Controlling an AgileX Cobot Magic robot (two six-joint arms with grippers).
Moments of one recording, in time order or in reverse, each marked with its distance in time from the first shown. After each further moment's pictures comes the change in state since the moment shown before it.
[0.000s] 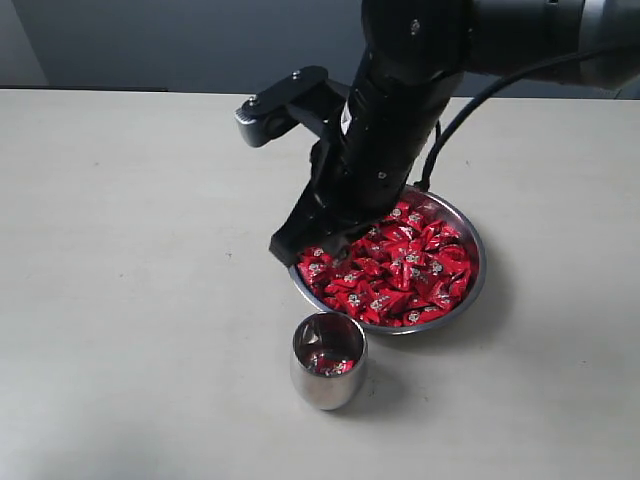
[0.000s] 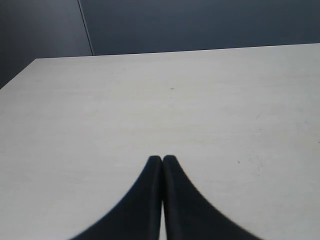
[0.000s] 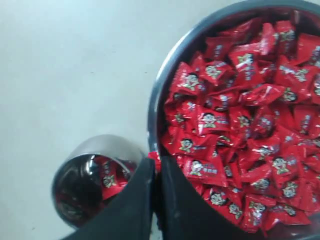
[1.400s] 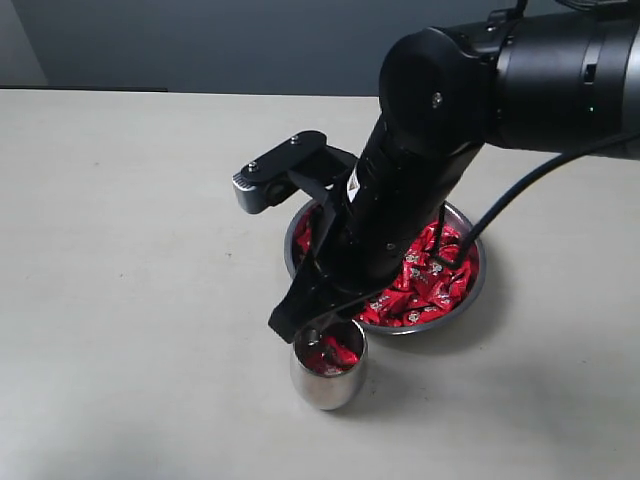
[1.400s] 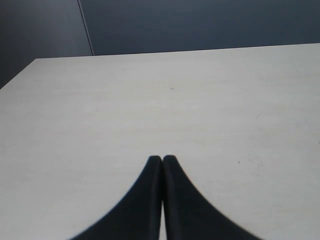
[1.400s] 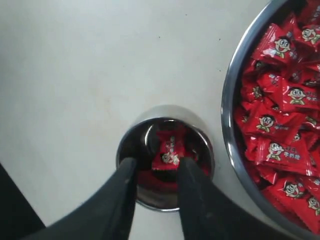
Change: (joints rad) left arm 0.000 0.000 0.000 0.000 0.000 0.000; right arm 0.050 -0.080 0.198 0.159 -0.099 -0.075
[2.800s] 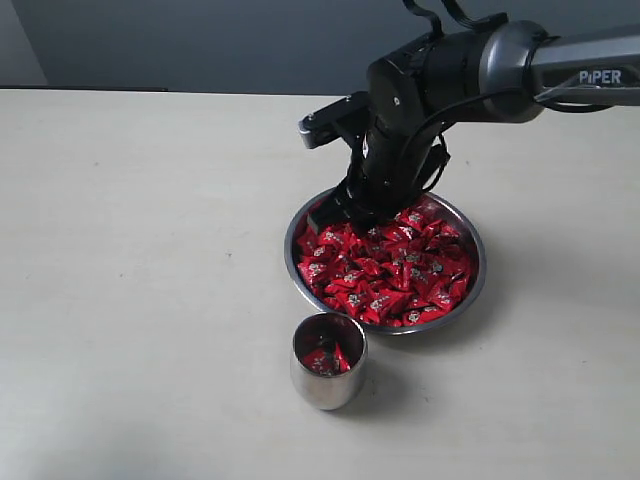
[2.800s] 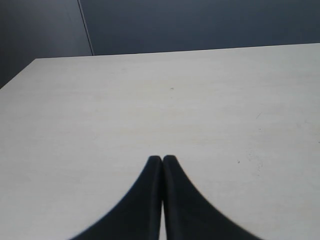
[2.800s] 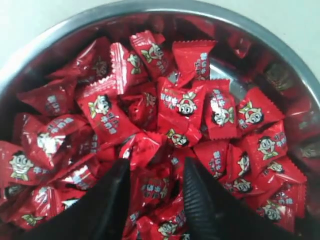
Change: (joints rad) left arm 0.000 0.000 0.000 0.000 0.000 0.000; right arm -0.202 0.338 -0.230 -0.350 -0.137 0.307
